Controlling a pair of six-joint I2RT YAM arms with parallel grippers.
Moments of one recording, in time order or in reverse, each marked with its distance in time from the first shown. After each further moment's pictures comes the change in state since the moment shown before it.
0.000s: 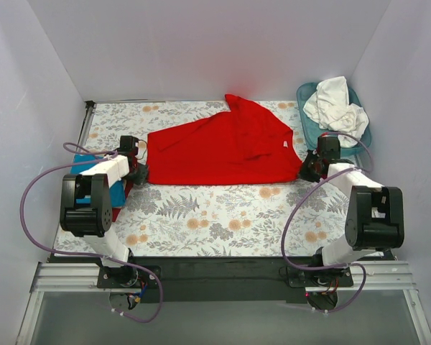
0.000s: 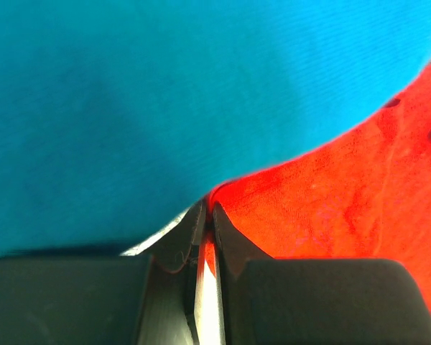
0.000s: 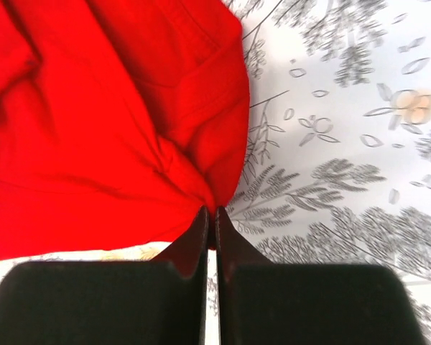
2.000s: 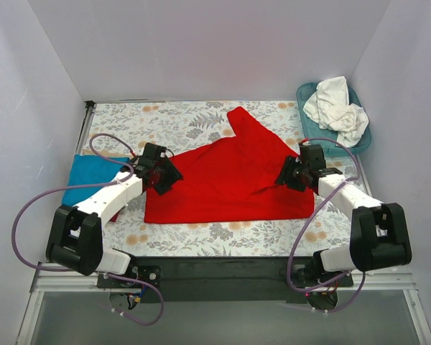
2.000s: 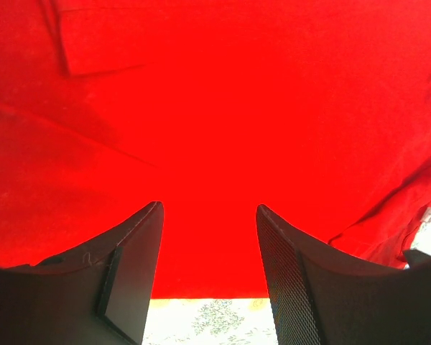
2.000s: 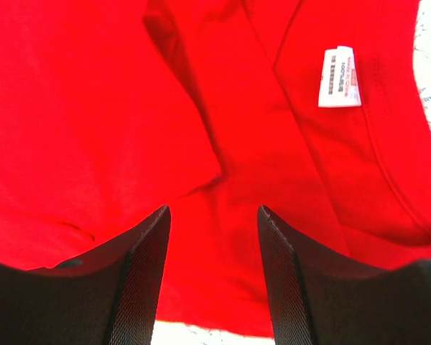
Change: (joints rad) left arm -0.344 -0.317 -0.119 0.023 0.111 0.183; right arm 0.186 -0.200 -0.103 -0.039 -0.021 0.039
